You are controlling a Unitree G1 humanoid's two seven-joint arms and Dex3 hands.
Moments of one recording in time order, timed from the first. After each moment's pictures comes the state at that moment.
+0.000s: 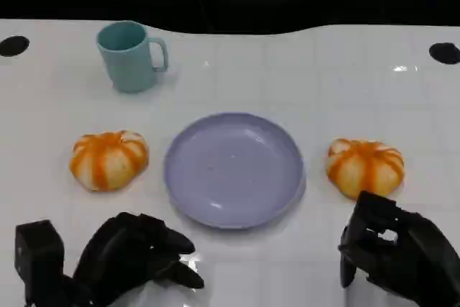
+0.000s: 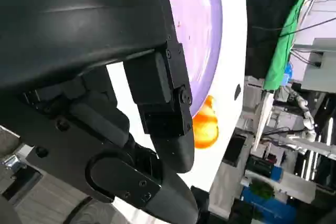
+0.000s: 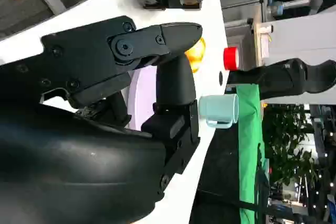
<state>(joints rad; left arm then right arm) -0.19 0.02 0.10 0.77 -0.30 -0.34 -0.78 0.12 -0.08 0.04 0.10 0.26 -0.26 0.50</state>
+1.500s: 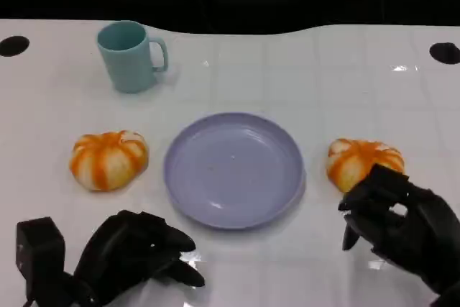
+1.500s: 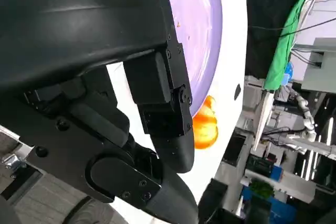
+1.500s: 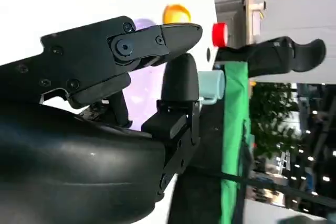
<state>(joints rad) -0.20 0.02 0.10 0.77 -0.30 -0.33 -0.78 0.06 -0.07 0.00 0.07 0.22 -0.28 0.41</state>
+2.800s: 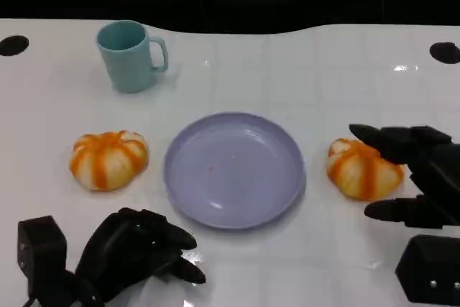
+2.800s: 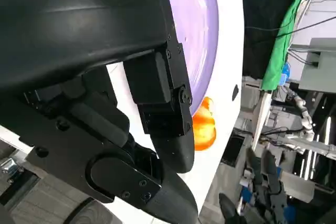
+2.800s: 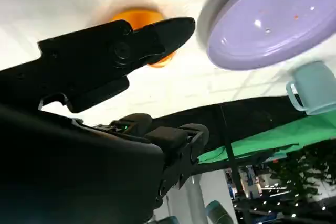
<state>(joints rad) -0.21 0.02 0.11 0.80 -0.30 -0.36 -0.78 -0.15 -0.39 0.09 0.13 -0.69 -0.37 0.03</state>
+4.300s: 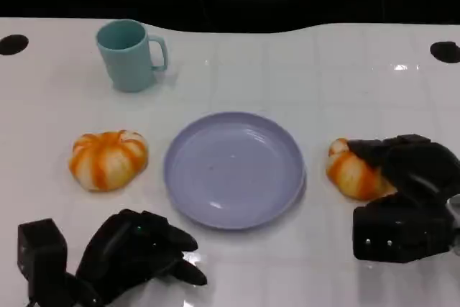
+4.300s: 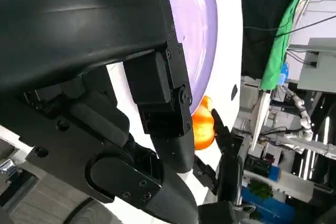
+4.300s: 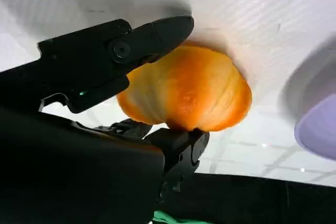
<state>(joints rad) -0.19 0.01 0.10 0.76 -0.30 -0.36 -0.77 -0.52 -0.36 0.42 0.79 -0.79 -0.23 -0.22</state>
